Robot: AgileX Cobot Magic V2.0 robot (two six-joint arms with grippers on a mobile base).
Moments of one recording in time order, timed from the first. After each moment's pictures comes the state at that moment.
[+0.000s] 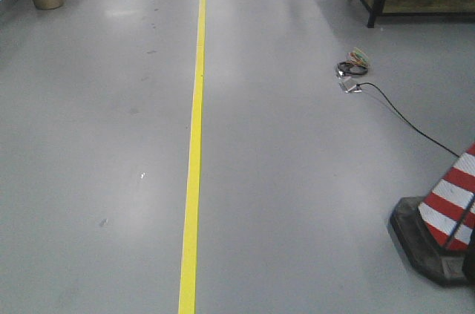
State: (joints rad) left arm -0.35 0.26 -0.55 0.10 0.92 -0.24; right arm 0.21 0.34 -0.43 0.06 0.48 0.00
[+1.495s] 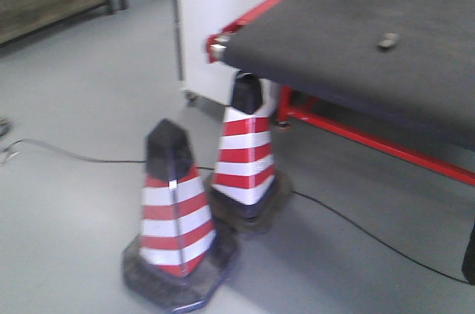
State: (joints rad) left arm -0.35 0.26 -0.55 0.10 0.92 -0.24; right arm 0.21 0.34 -0.43 0.06 0.48 0.00
